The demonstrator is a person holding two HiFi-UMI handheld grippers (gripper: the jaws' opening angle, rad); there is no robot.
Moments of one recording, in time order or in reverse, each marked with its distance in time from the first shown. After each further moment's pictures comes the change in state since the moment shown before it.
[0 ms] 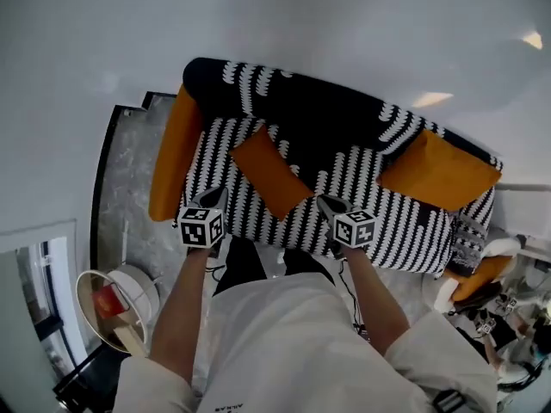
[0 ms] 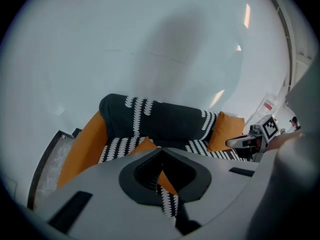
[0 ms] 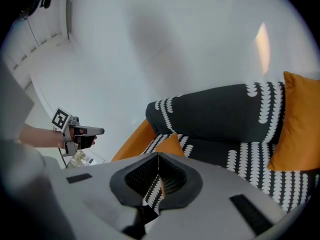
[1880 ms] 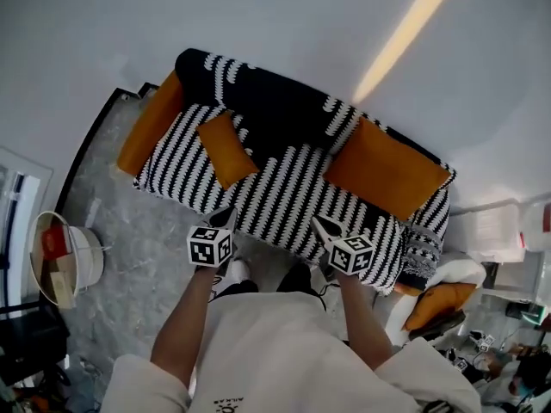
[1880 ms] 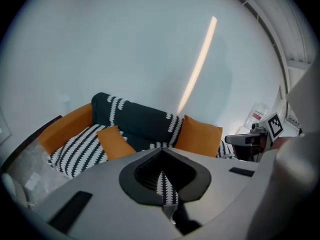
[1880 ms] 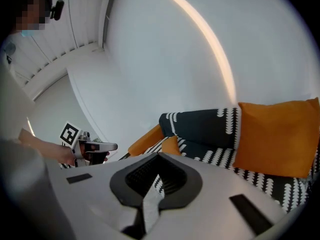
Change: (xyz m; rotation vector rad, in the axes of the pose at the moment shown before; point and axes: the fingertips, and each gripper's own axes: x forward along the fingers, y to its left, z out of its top) left arm -0.074 -0.326 -0.145 -0.116 -0.222 0.005; right arm -0.299 -0.051 -0.101 -0.194 -0.135 0.118
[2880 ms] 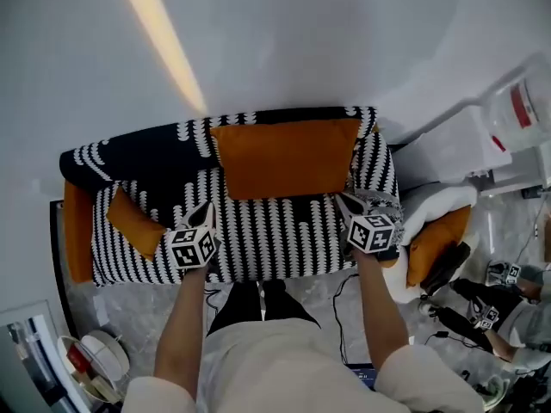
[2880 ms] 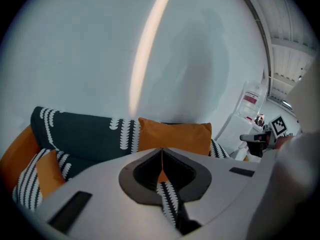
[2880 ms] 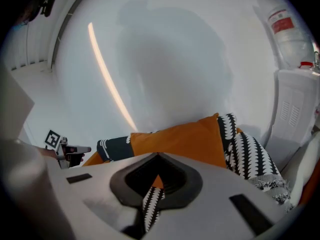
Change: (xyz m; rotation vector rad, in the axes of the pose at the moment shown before) left arm 0.284 -0.273 0.080 0.227 0.075 -0.153; right arm -0.258 -0.403 0.016 0.268 -0.225 -0.493
